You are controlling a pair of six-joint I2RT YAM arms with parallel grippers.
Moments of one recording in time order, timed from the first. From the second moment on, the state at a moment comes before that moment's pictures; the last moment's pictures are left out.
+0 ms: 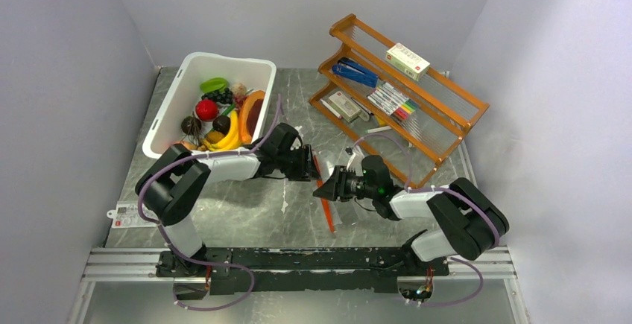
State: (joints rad) left arm -0.74 1.73 0.90 0.03 0.32 -0.76; right arm 0.59 1.42 0.28 0.68 -0.55 0.76
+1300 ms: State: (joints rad) left arm -0.76 1.74 0.93 -0.05 0.25 -0.74; right arm 0.70 1.28 0.48 0.18 -0.20 0.66
